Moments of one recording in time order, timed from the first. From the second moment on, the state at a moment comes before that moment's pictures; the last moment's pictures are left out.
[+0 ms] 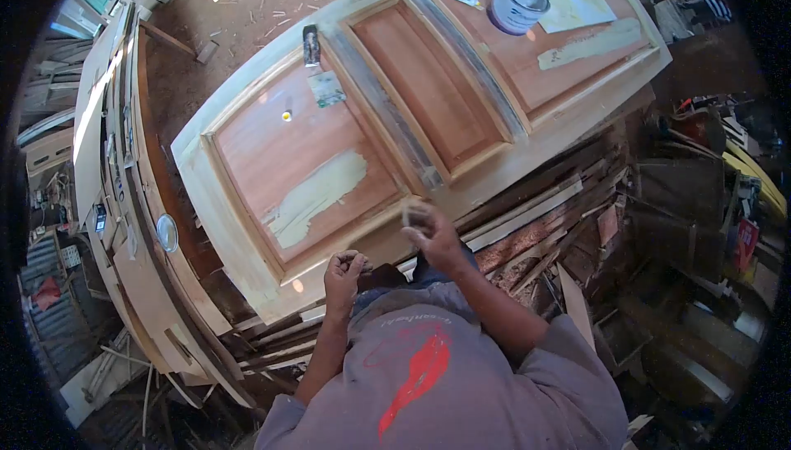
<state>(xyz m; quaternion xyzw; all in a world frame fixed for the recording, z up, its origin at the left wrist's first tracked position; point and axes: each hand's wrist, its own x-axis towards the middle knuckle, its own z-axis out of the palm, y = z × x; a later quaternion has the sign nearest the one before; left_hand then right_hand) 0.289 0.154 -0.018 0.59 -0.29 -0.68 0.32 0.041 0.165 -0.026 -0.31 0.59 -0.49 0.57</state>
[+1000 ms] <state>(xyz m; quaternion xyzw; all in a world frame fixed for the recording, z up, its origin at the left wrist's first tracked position) 0.311 0.145 -0.051 0.50 -0.60 -0.62 0.05 0.064 0.245 -0.149 -0.37 0.87 -0.33 0.09</state>
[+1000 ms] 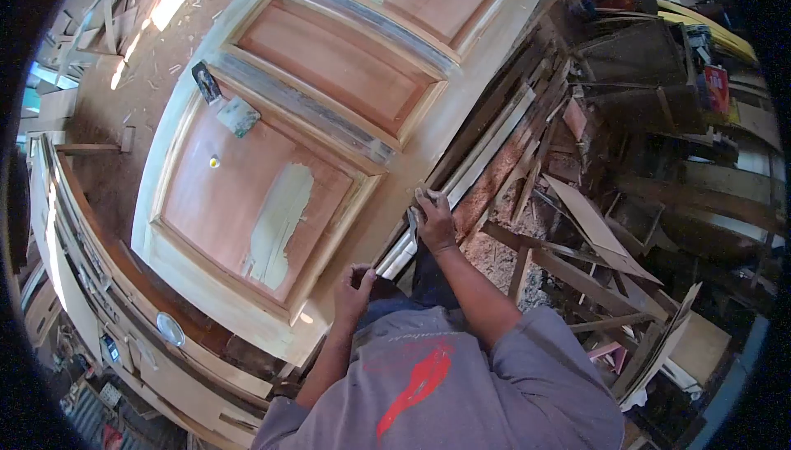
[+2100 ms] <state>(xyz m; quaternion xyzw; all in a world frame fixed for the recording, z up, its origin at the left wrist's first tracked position) 0.322 0.107 -0.034 0.41 -0.65 -0.65 -0.01 0.062 0.170 -0.047 -0.24 0.92 0.02 0.31</state>
